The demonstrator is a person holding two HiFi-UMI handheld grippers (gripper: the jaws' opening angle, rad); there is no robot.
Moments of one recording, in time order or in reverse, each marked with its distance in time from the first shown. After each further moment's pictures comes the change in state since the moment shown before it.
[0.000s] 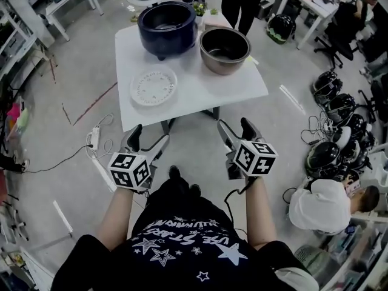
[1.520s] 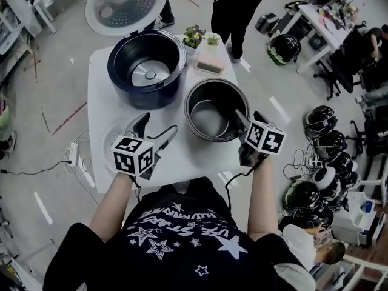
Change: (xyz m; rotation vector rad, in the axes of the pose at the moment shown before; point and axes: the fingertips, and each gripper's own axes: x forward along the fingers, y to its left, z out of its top) left arm 0.290 0.069 0.140 -0.072 0.058 -0.074; right arm 0.252 -0.198 0.189 -0.087 0.214 -0.209
